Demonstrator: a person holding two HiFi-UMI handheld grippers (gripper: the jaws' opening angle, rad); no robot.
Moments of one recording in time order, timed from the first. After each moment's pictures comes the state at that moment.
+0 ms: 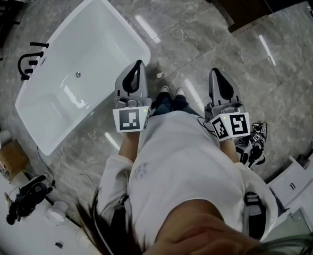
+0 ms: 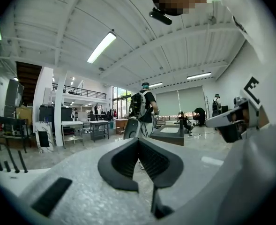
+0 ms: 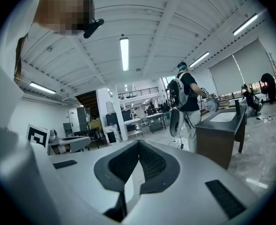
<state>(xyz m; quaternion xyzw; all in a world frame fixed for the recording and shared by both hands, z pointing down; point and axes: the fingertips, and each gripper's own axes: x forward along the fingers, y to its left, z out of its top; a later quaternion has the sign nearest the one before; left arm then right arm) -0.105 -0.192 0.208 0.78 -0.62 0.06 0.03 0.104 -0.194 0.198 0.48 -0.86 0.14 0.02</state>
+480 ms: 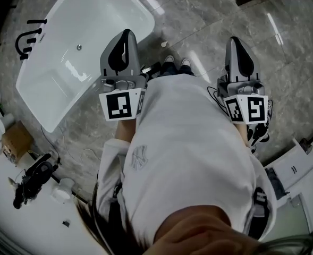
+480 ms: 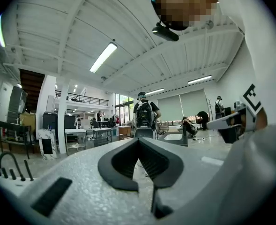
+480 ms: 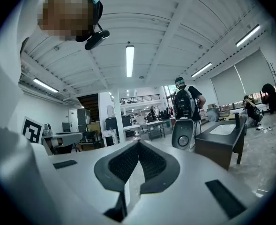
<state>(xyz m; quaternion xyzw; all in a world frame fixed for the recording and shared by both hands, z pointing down) -0.126 -0.166 0.140 0.78 -0.63 0.03 -0.02 0.105 -0.182 0.145 0.50 -0.86 0.09 0.00</state>
